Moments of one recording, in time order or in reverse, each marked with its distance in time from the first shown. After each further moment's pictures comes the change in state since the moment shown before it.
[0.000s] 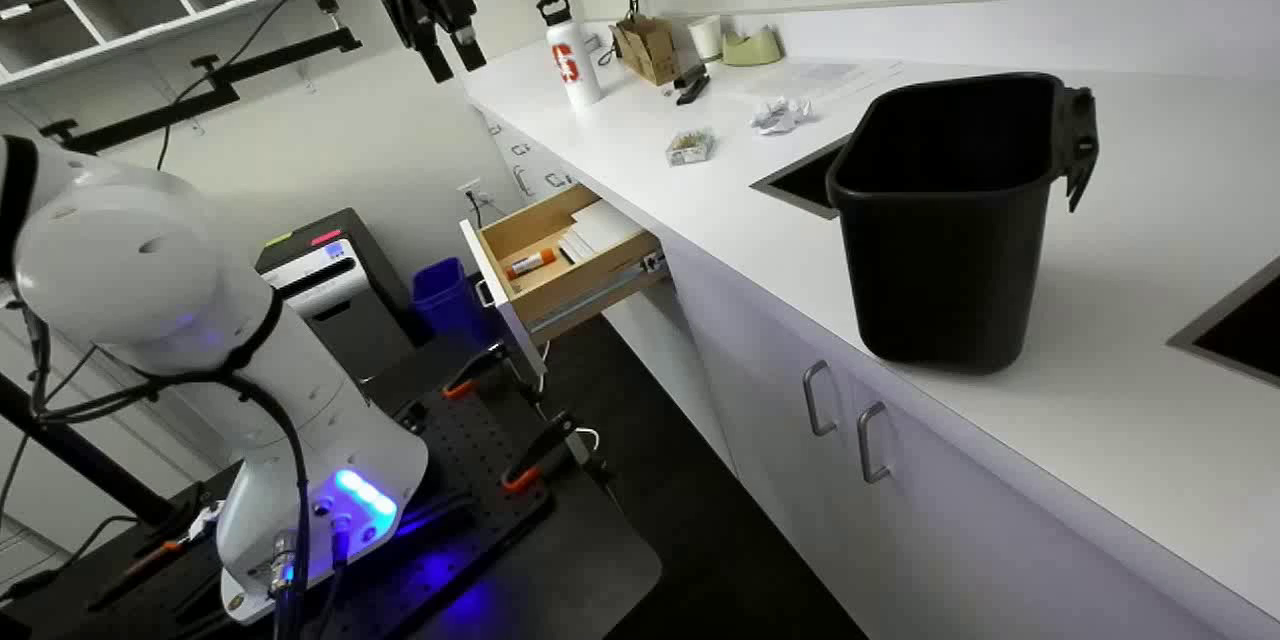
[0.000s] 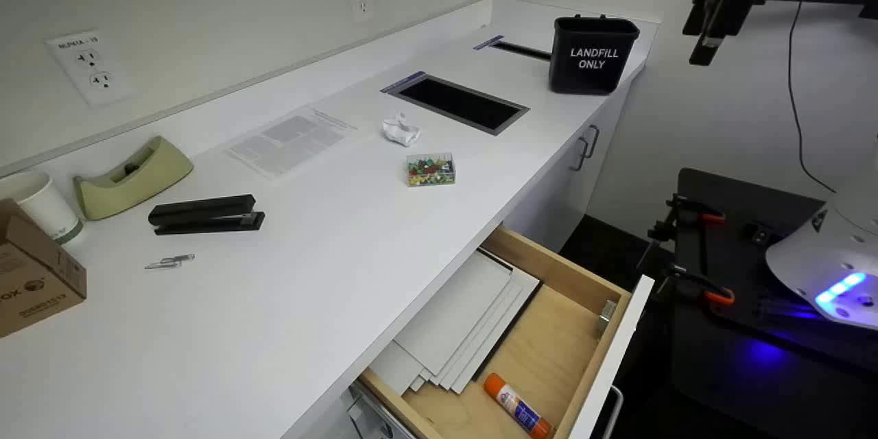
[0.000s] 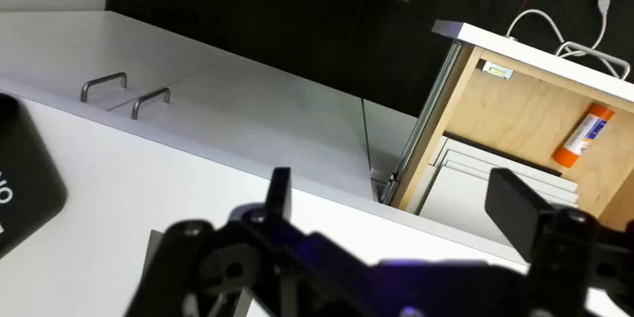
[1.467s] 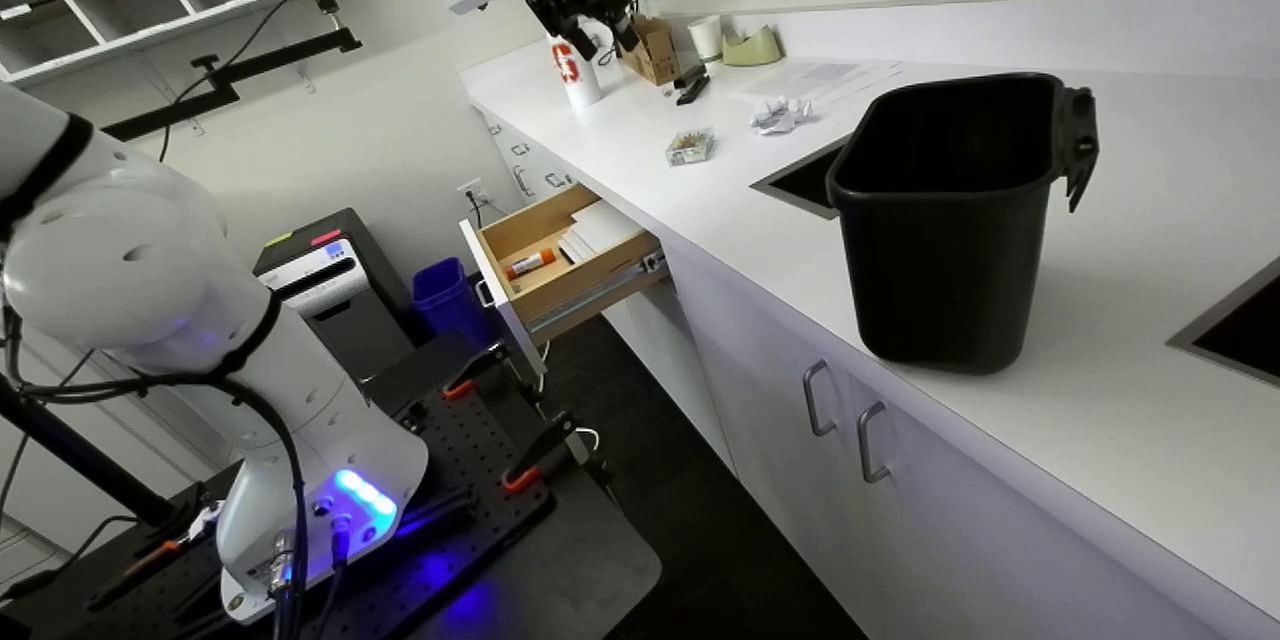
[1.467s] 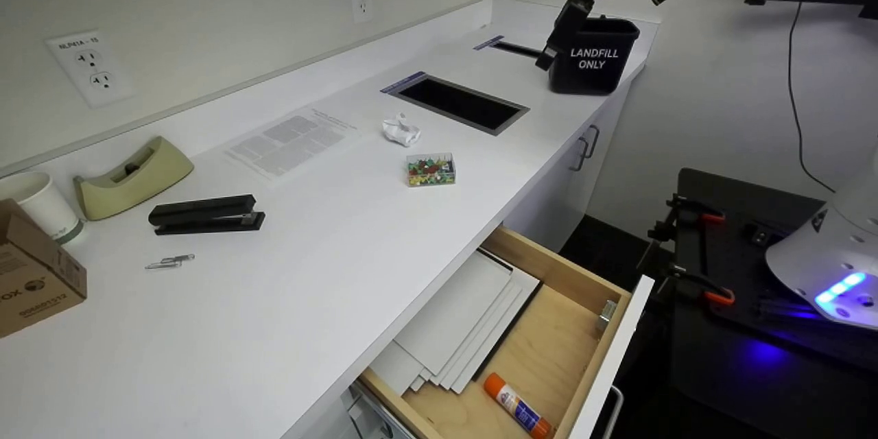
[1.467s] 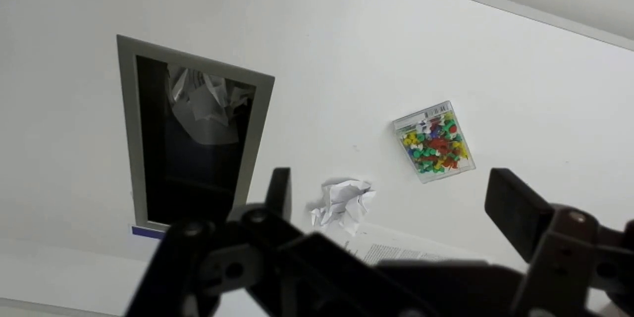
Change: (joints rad) arm -0.073 0.376 -0.023 0.029 -0.050 0.733 0.020
